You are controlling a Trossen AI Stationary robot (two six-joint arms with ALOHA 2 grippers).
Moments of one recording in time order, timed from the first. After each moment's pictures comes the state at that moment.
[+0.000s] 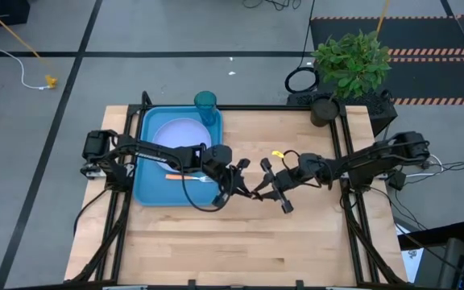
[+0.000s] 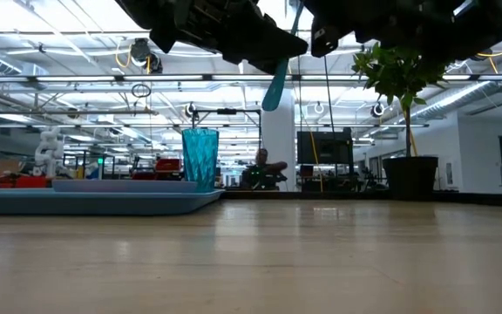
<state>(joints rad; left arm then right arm) 0.01 1.74 1.14 0.13 0.51 0.37 0.09 1.39 0.51 0.92 -0.37 -0.04</state>
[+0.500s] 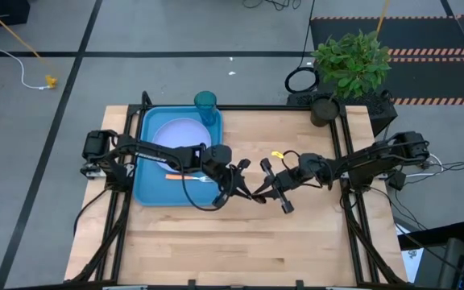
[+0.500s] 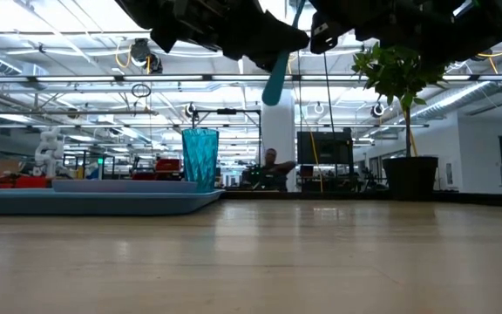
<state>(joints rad) 0.01 1.74 1.14 0.16 0.53 0.32 0.09 1.39 0.51 0.94 -0.38 -0.06</state>
